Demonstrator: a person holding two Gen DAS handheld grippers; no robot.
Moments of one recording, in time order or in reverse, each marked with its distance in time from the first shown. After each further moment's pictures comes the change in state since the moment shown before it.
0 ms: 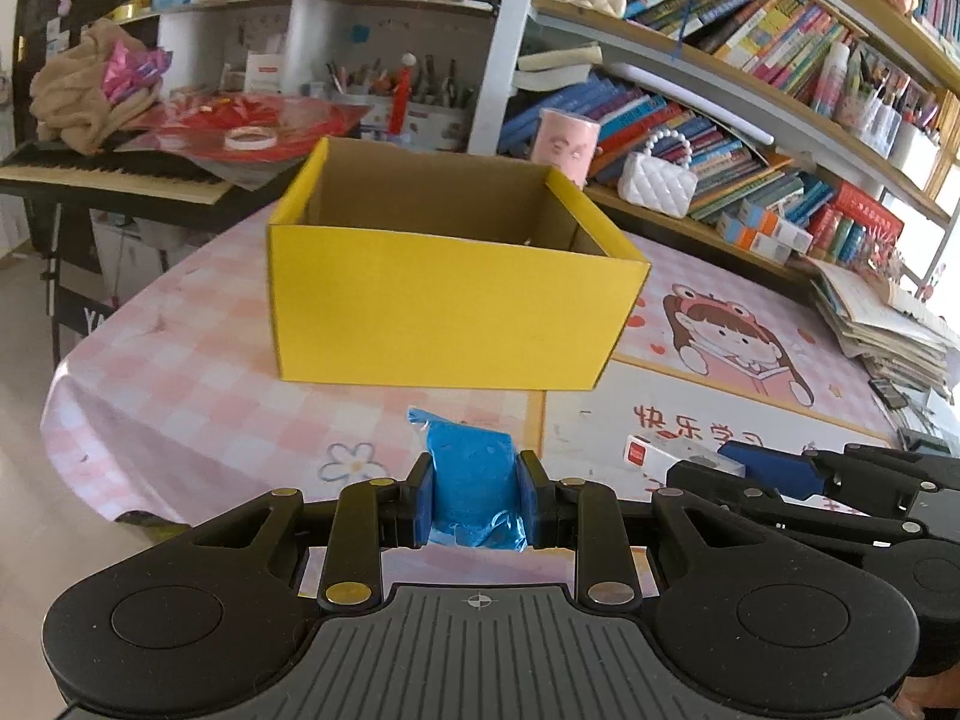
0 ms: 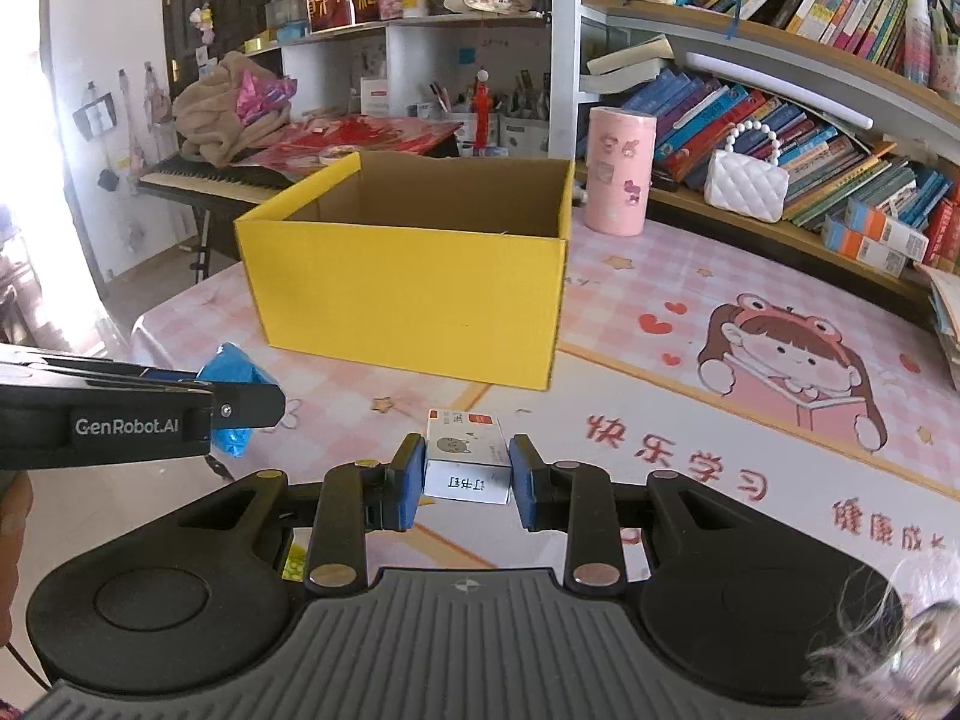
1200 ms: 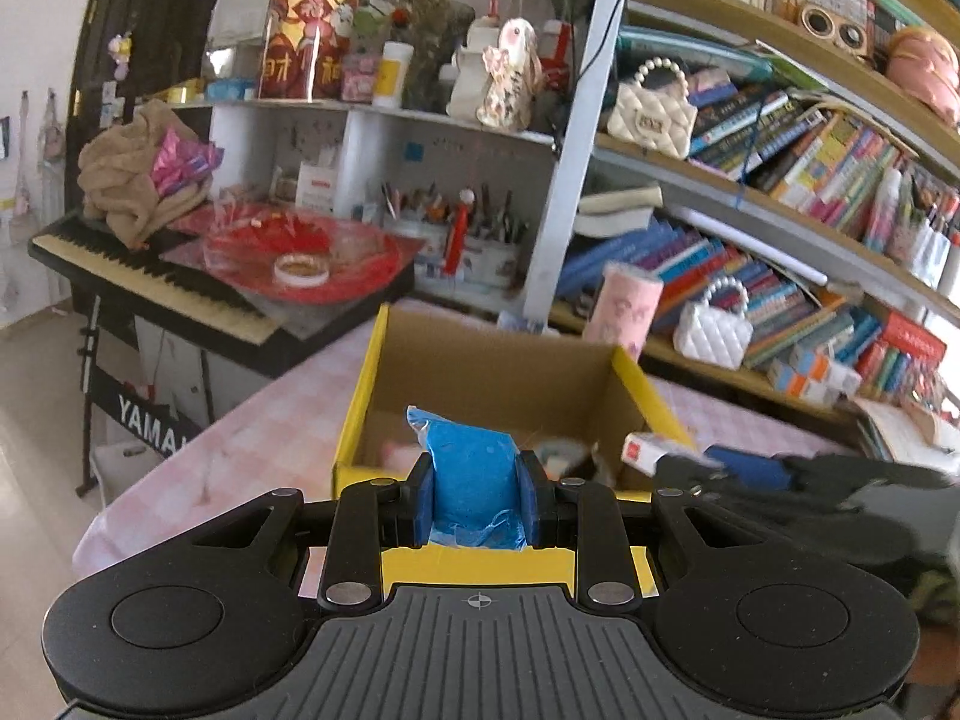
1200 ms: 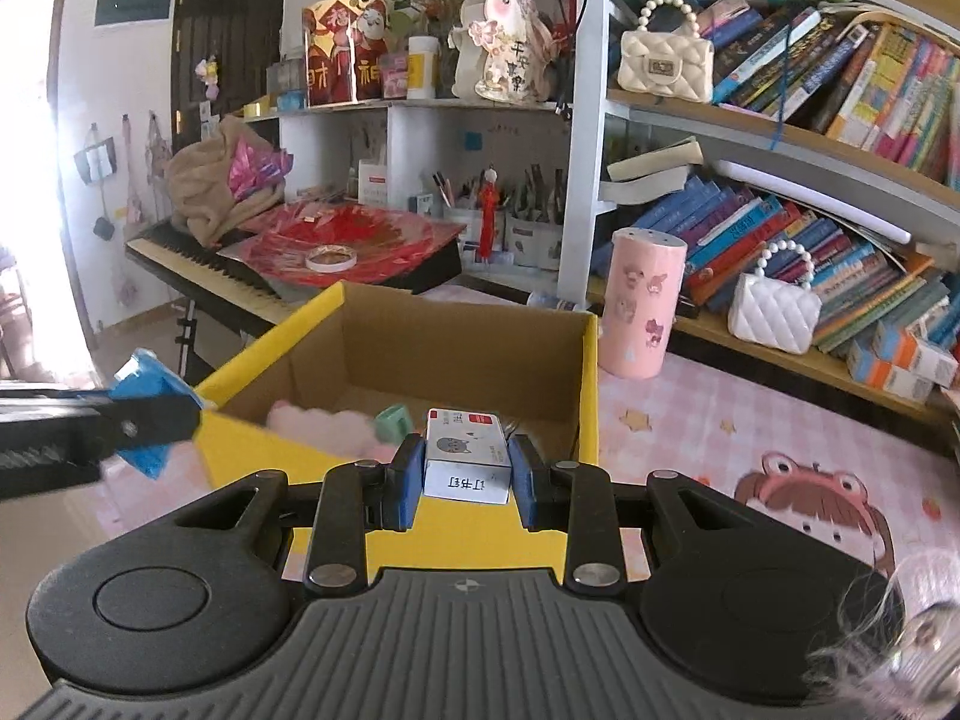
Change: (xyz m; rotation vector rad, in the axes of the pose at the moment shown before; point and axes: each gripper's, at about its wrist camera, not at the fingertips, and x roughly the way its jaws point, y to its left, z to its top) left arm 0.009 0.020 0.083 -0.054 -0.232 0.083; right arm 0.069 -0.006 0.104 -0.054 -0.149 -0.015
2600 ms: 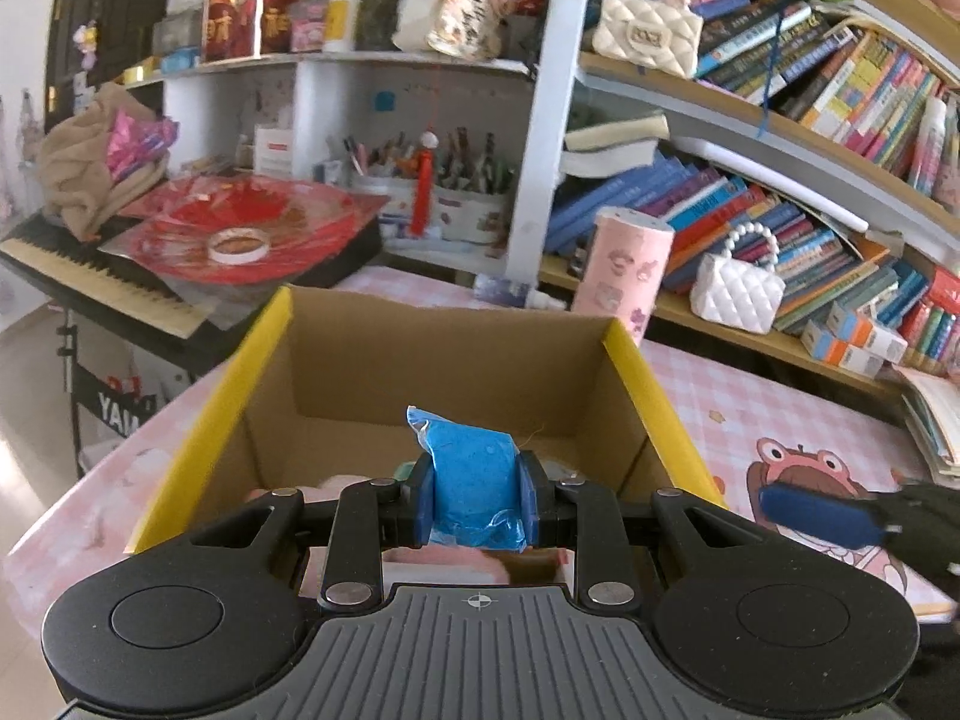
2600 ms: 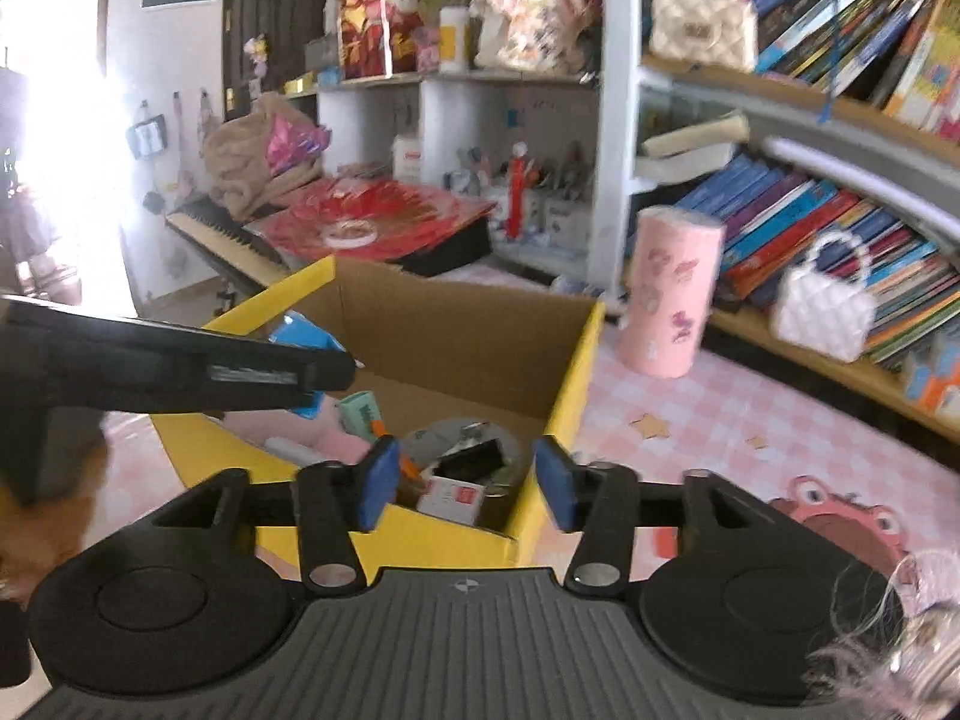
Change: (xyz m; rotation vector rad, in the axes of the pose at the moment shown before) left arm 0.110 -0.057 0.014 0.052 0.114 0.039; right arm 0.026 -0.056 -0.004 -0.049 0.021 0.122
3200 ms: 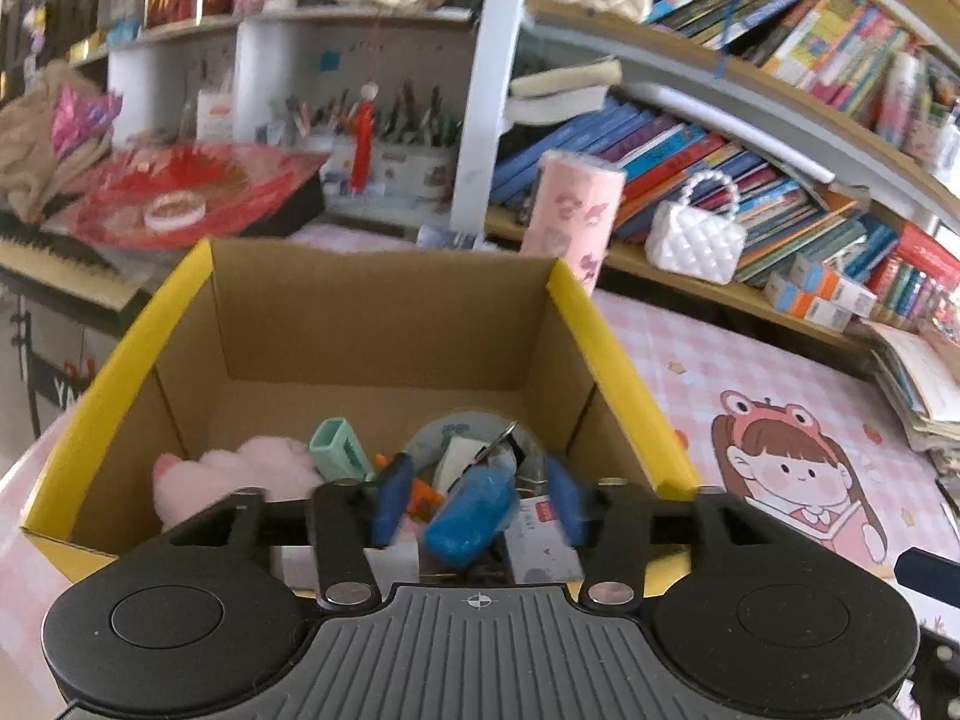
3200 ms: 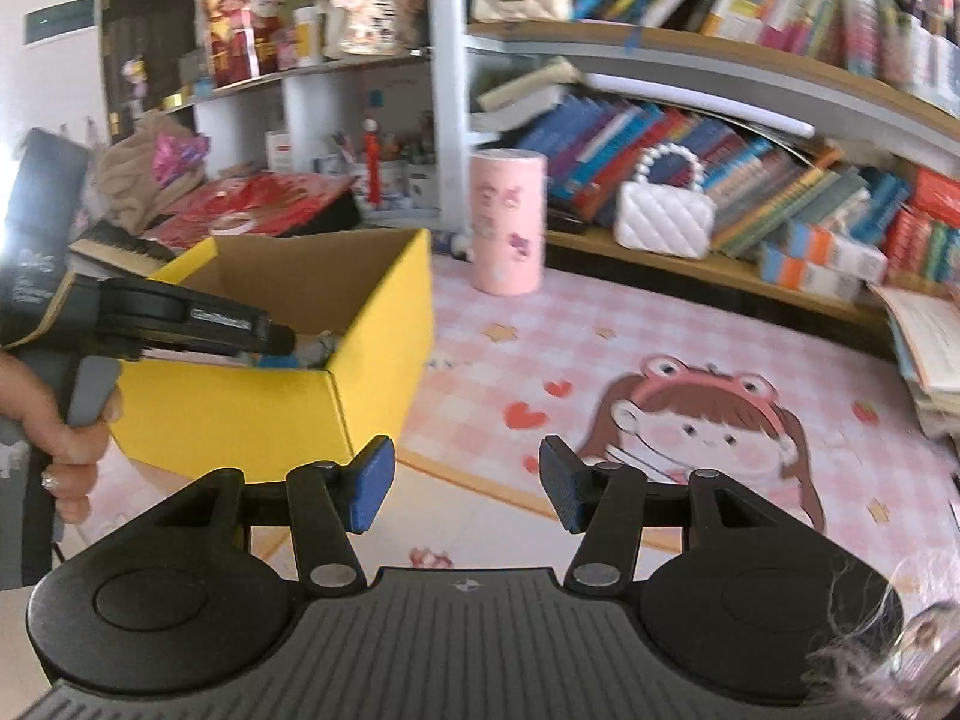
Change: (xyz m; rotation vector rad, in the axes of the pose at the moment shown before) left arm 0.014 -0.016 -0.016 0.044 0.054 -0.082; right arm -0.068 -0.042 -0.052 0.181 0.054 -0.195
